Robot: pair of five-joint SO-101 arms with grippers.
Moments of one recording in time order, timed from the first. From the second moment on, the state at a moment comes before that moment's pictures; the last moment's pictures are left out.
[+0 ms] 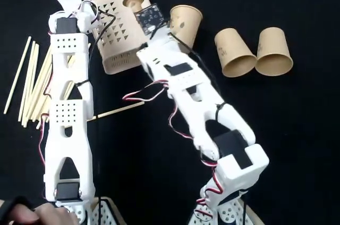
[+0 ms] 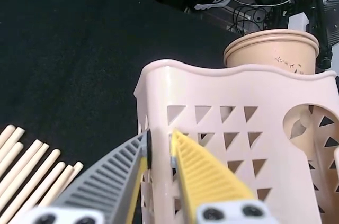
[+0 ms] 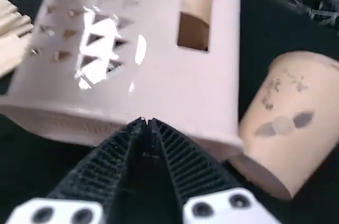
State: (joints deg) left arm -9.1 69.0 -89.5 69.3 19.1; right arm -23.8 11.0 20.5 12.1 11.1
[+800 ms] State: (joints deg) left arm -9.1 69.0 -89.5 69.3 19.1; right arm -23.9 19.8 2.9 36.9 5.4
